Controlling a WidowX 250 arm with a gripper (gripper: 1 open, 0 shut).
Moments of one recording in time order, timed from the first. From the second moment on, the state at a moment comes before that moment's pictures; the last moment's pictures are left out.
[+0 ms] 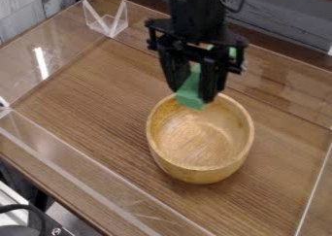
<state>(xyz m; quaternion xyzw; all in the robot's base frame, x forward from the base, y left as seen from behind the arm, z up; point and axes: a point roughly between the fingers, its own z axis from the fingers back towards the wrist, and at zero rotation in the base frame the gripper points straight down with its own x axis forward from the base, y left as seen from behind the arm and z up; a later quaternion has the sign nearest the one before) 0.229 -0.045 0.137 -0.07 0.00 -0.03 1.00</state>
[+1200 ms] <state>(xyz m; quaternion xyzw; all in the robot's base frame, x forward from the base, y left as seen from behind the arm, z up) 0.224 -0.041 0.137 -0.06 -0.02 -0.03 1.00</state>
